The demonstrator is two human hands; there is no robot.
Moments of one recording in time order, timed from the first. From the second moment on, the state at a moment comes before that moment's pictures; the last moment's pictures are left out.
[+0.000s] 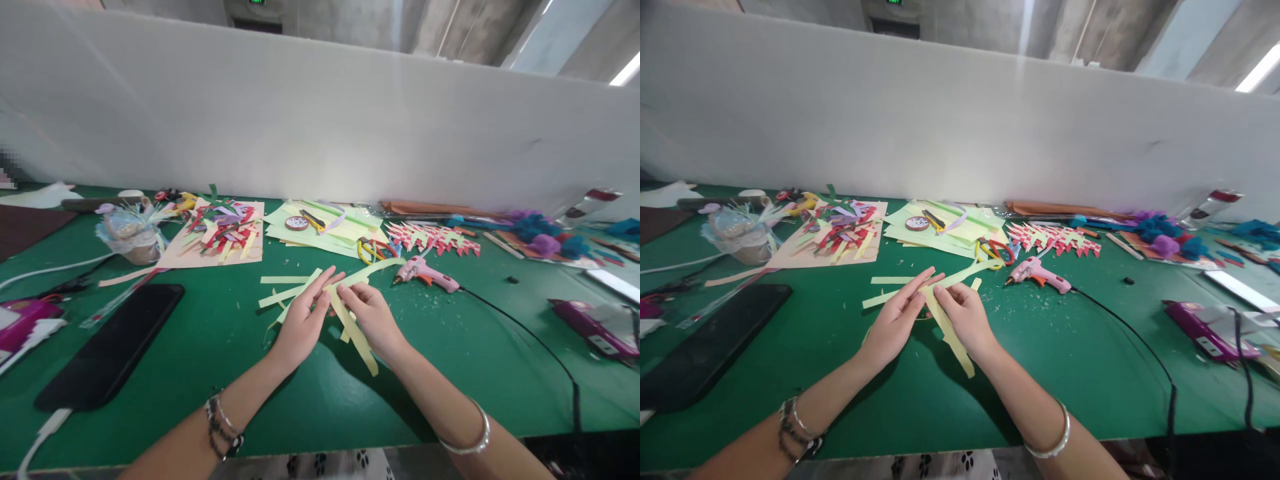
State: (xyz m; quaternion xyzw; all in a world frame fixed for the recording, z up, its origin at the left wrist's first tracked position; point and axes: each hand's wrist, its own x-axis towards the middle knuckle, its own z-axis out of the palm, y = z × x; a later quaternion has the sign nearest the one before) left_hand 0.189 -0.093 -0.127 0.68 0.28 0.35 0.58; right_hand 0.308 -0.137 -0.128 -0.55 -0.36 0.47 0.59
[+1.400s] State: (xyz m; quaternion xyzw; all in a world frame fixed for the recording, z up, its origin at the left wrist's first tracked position) left_hand 0.149 -0.086 -0.100 0.79 0.35 0.23 0.46; right_hand 0.307 -0.140 -0.116 -0.53 -0.47 0.37 0.60
